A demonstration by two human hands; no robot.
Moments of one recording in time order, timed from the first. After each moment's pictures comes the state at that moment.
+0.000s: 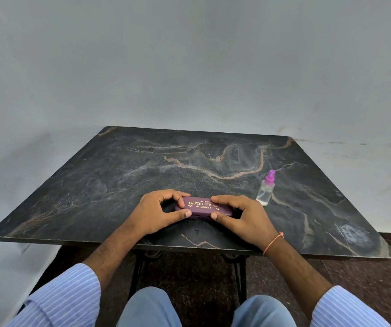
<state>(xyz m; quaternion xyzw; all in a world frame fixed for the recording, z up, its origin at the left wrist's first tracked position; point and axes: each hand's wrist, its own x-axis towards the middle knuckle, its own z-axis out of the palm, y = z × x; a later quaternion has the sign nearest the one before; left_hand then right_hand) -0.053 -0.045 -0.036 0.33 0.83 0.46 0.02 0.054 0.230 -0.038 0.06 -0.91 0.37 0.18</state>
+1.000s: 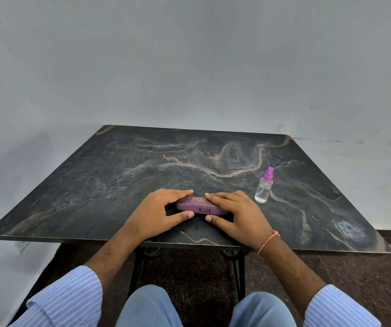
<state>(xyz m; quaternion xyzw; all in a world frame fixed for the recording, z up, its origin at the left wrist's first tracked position) -0.041 -0.043 -0.034 0.40 0.84 0.35 -0.06 0.054 0.221 -0.041 0.11 -0.95 0.20 0.22</state>
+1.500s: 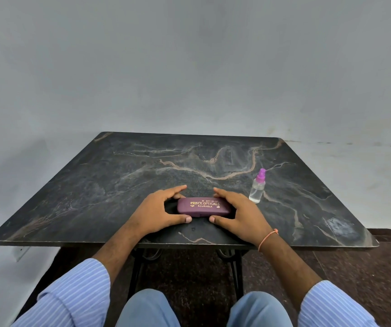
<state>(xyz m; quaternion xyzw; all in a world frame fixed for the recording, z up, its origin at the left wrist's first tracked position) -0.058 -0.037 -0.039 0.33 0.87 0.37 0.03 0.060 0.236 -0.037 0.05 -0.94 0.29 0.15</state>
